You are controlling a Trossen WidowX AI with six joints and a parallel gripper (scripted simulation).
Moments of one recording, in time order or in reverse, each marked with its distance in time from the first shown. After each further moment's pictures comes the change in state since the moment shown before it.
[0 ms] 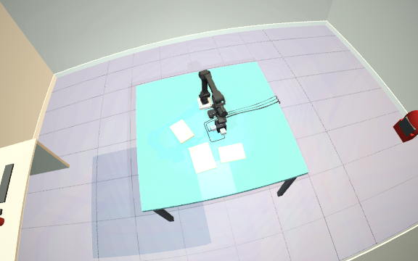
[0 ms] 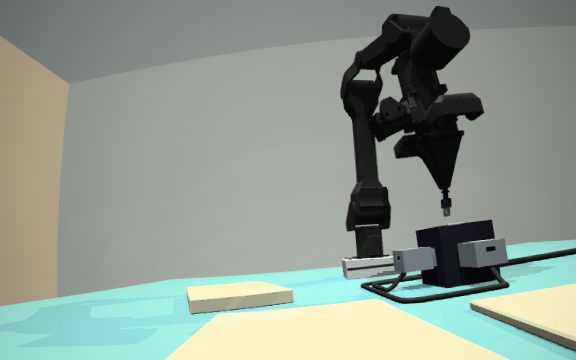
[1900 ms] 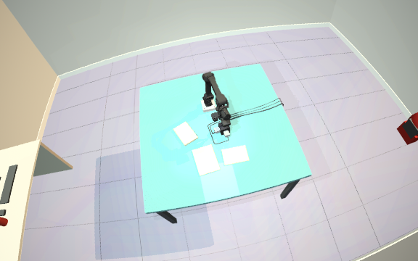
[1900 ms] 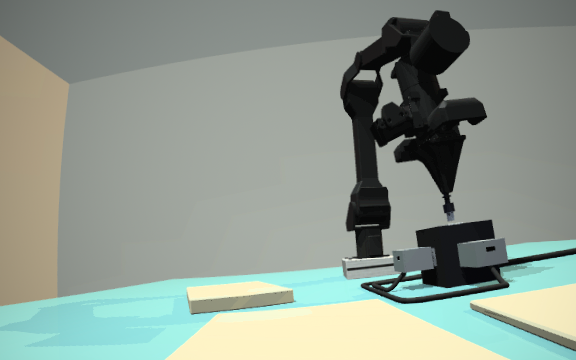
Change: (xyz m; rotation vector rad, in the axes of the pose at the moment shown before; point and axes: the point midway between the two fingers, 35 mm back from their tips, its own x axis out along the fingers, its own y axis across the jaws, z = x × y) arm 0.007 0.000 -0.002 -0.023 0.025 -0.001
